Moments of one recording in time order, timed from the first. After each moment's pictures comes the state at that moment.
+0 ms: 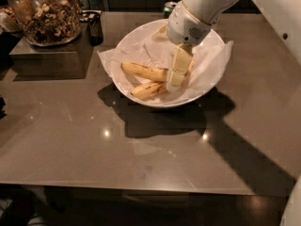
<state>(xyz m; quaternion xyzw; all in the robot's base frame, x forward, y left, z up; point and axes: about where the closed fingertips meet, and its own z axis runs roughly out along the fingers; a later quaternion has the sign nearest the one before) 0.574 -0.037 0.922 -0.74 0.62 0.16 0.21</state>
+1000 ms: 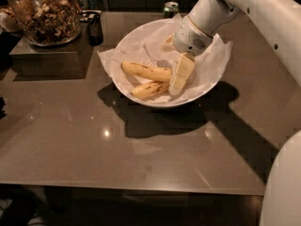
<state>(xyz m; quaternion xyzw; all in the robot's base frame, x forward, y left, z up) 0.603 -0.056 0.882 -0.71 0.64 0.19 0.21</state>
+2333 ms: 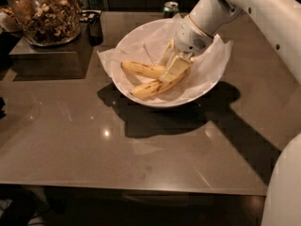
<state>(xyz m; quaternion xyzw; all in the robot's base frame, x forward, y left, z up) 0.604 -0.055 0.884 -0.71 0.64 0.19 0.21</state>
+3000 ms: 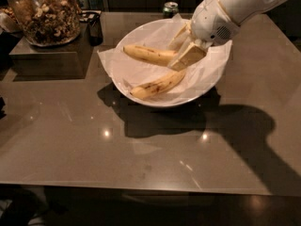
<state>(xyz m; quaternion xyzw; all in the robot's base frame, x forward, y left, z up) 0.560 -0.065 0.953 -0.70 0.62 0.16 0.30</state>
